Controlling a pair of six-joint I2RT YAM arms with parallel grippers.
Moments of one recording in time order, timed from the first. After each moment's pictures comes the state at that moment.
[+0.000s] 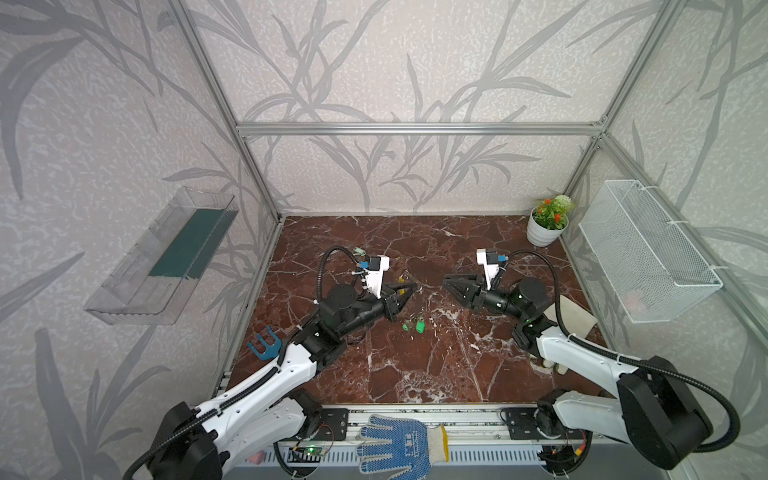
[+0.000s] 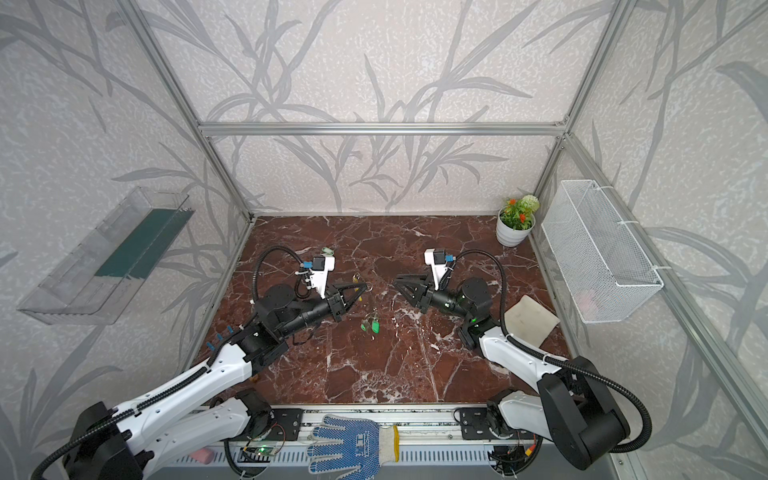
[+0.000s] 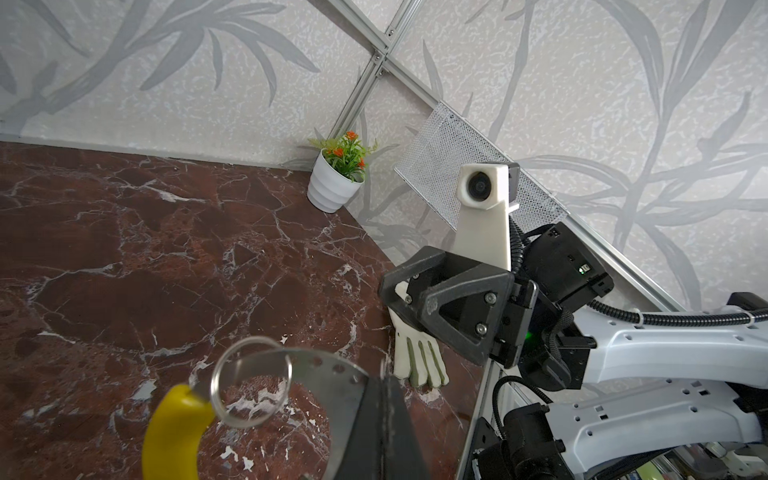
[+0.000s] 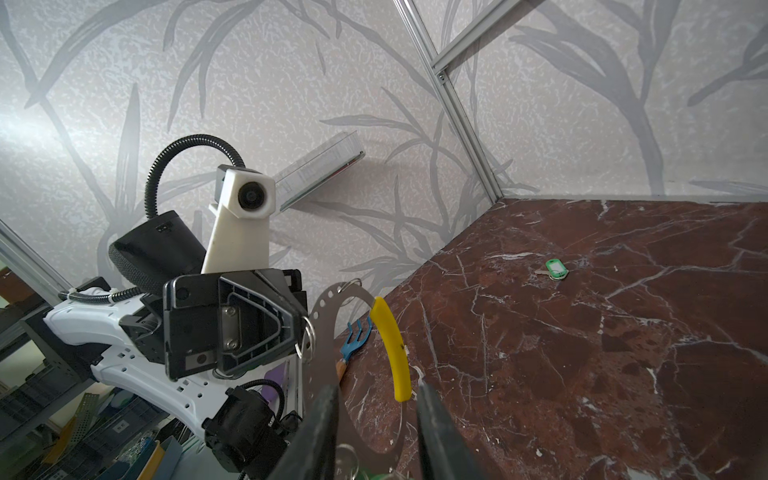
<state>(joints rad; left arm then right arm) -0.68 0.96 0.59 0.30 0.31 -0.59 0.45 1.23 0.49 0.89 -0.72 0.66</state>
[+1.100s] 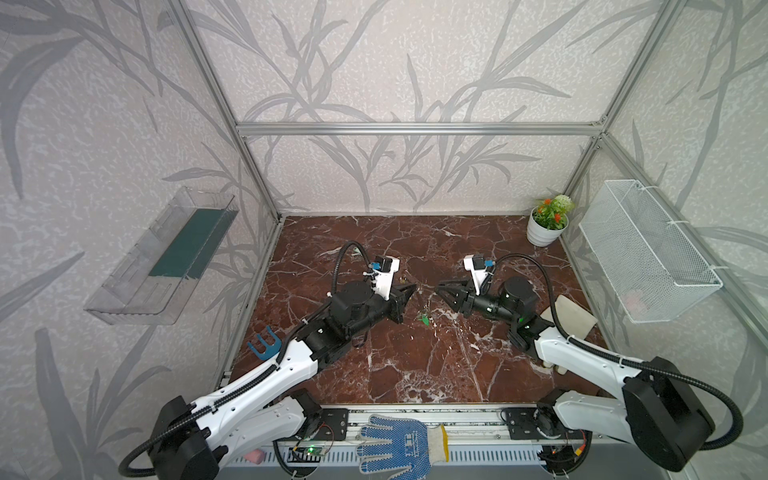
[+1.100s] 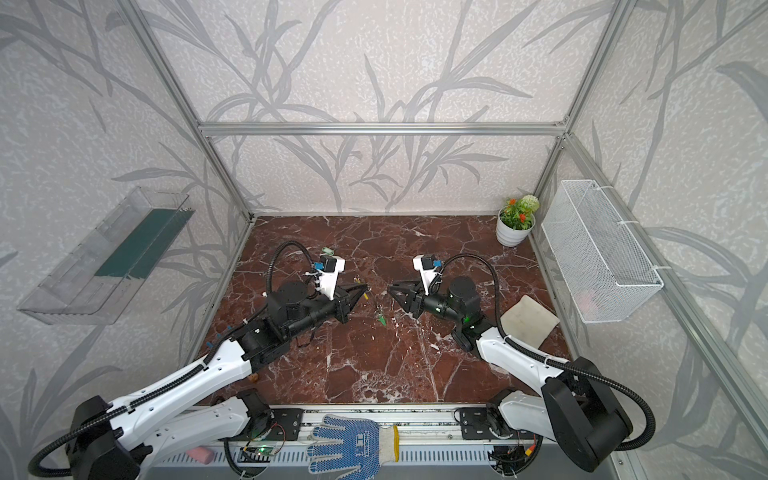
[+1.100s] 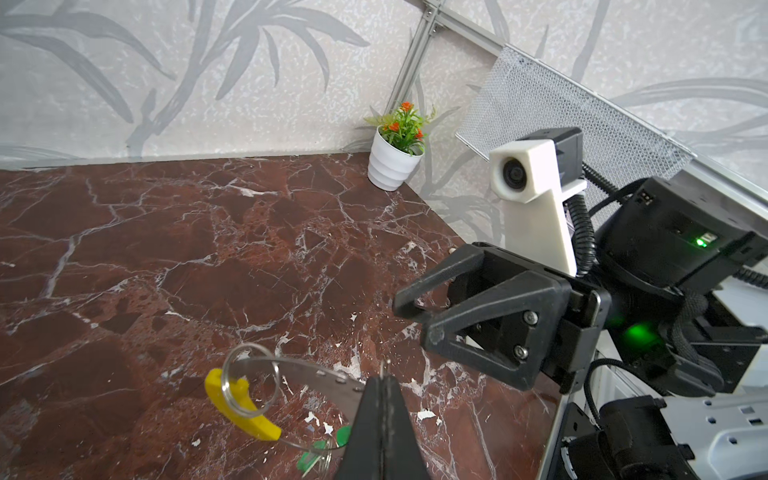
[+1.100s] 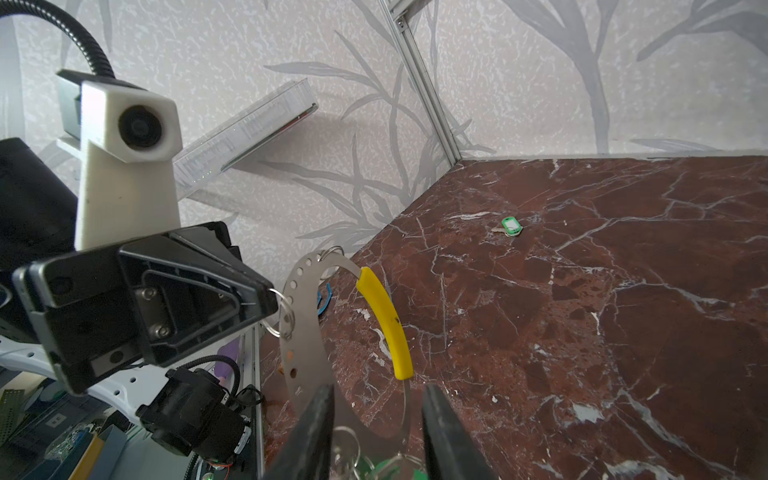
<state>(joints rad) -0.76 0.99 0.70 0.08 0.14 -0.38 0.54 1.21 0.51 0.64 -0.61 0.48</state>
